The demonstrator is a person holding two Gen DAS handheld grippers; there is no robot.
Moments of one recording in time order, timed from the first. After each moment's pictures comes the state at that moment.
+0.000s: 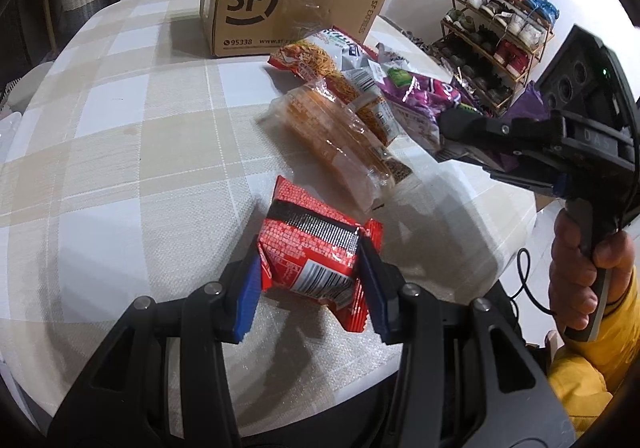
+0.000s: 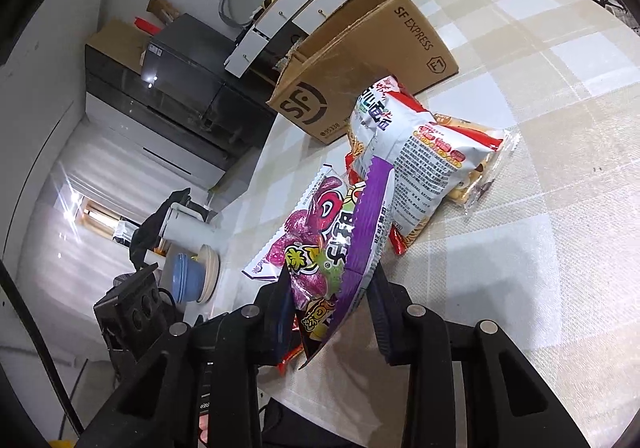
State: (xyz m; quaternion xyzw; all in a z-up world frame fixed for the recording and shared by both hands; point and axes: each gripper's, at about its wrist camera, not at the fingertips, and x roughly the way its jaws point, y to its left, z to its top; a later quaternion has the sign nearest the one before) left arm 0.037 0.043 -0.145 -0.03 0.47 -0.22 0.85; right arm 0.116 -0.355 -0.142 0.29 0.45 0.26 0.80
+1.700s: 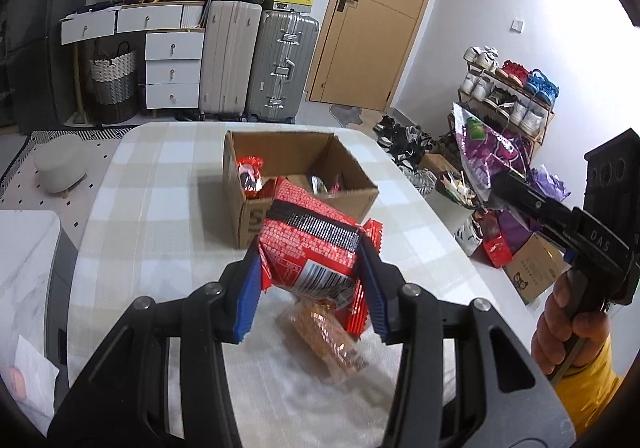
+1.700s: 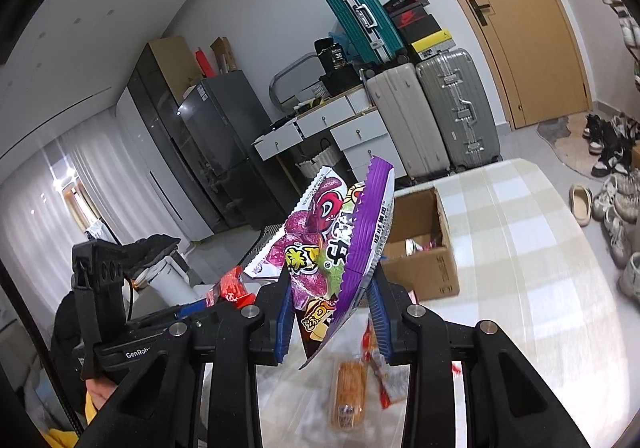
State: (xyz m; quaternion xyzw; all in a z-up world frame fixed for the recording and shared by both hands) left arm 0.076 0.068 0.048 -0.07 0.33 -0.19 0.92; right arm 0.109 -0.380 0.031 0.18 0.24 0.24 0.92
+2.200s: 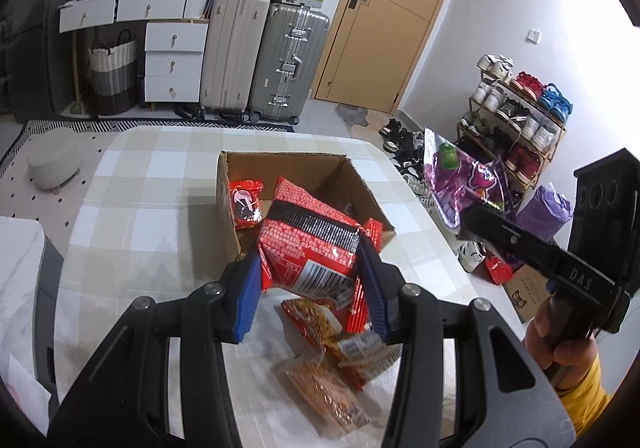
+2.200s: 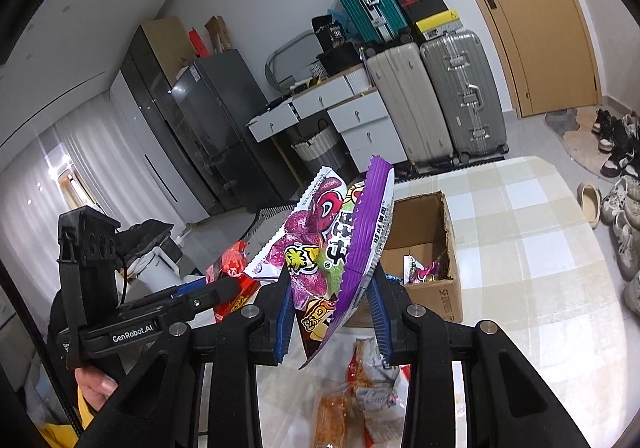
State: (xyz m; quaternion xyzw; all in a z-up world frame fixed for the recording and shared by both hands) left arm 0.183 0.045 0.052 -0.09 0.36 -0.18 0.91; right arm 0.196 -0.364 0.023 0.16 0.29 0.25 0.91
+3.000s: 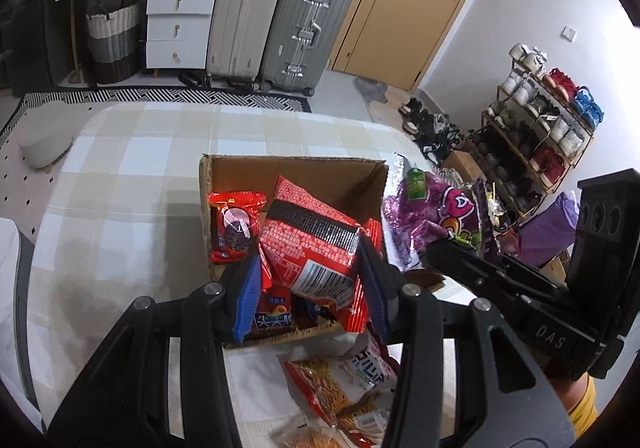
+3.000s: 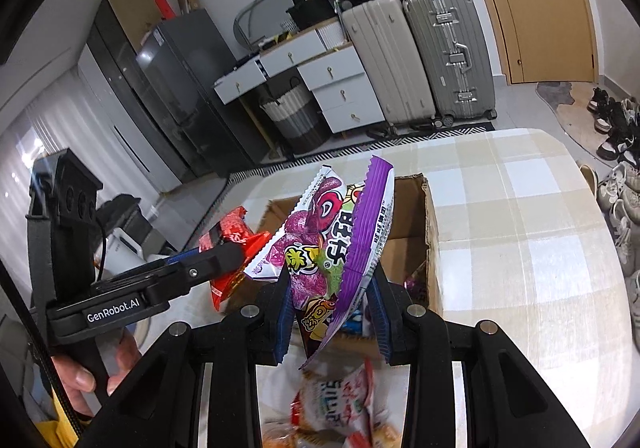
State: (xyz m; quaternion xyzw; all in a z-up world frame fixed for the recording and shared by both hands) left arm 0.353 0.010 -0.013 -0.10 0.42 -0.15 0.89; right arm 0.317 -0.347 -0.030 0.13 0.37 0.22 0.89
